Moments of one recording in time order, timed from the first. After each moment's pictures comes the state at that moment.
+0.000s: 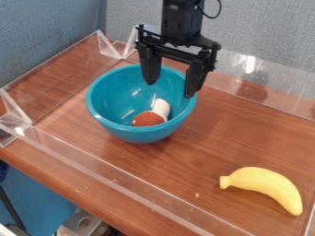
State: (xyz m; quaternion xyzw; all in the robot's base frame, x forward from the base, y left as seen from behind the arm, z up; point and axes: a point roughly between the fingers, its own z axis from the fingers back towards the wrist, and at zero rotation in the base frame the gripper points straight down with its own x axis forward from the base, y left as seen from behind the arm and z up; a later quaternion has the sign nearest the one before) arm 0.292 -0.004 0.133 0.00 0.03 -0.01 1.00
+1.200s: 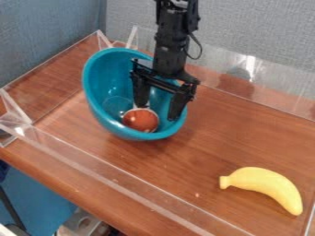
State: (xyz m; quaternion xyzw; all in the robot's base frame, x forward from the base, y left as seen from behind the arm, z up) arm 0.319 0.033 0.063 0.03 0.09 0.00 1.00
